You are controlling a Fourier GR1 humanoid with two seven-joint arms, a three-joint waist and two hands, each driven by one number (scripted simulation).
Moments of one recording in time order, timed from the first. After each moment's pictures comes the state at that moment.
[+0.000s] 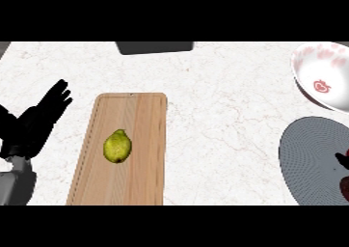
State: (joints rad) left arm -0.17 0.32 0.09 -1.51 0.18 -0.11 0.28; right arm -0.15 -0.61 -0.17 -1.28 0.76 0.35 0.25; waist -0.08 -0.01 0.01
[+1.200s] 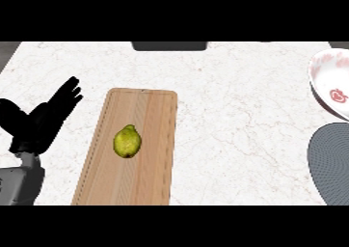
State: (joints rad) left arm -0.20 0.30 0.07 -1.51 0.16 -0.14 0.28; right arm -0.03 -1.34 -0.61 -0.76 0.52 0.39 -0.79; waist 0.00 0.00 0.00
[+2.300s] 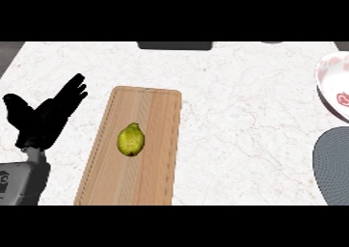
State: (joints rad) left arm -0.24 0.27 0.07 -1.49 0.14 -0.16 0.29; right arm -0.54 -1.16 -0.37 -0.97 0.33 0.56 -0.27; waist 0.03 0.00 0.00
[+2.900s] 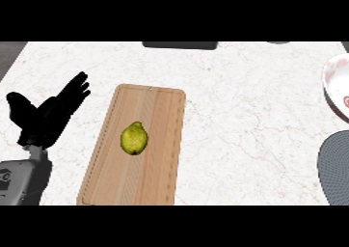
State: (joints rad) left arm -0.25 0.26 0.07 -1.49 0.13 -0.18 0.29; right arm -0.83 -0.98 -0.23 -0.62 0.51 0.37 -0.27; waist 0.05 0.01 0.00
